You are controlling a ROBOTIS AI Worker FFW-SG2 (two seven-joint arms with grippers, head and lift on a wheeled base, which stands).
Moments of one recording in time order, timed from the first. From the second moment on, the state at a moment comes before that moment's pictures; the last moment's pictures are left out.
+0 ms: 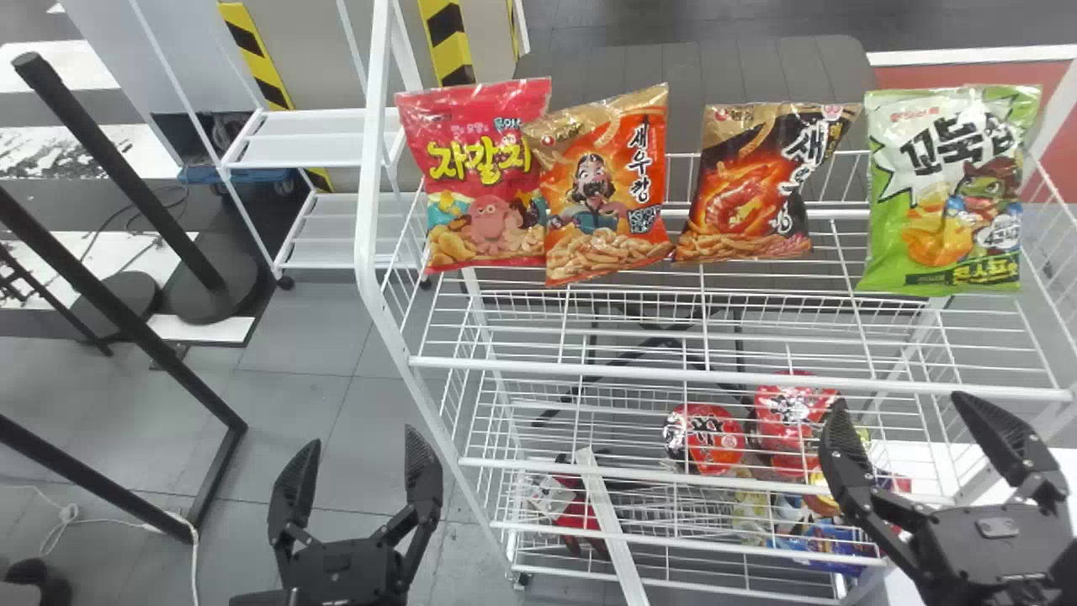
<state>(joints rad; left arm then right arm) 0.63 0.26 -0.18 -1.64 0.14 -0.63 0.42 0.67 0.00 0.03 -1.98 0.02 -0.16 0.15</state>
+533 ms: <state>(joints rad) 0.63 0.26 -0.18 -1.63 0.14 -0.63 0.42 0.67 0.00 0.05 -1.98 0.02 -0.16 0.15</state>
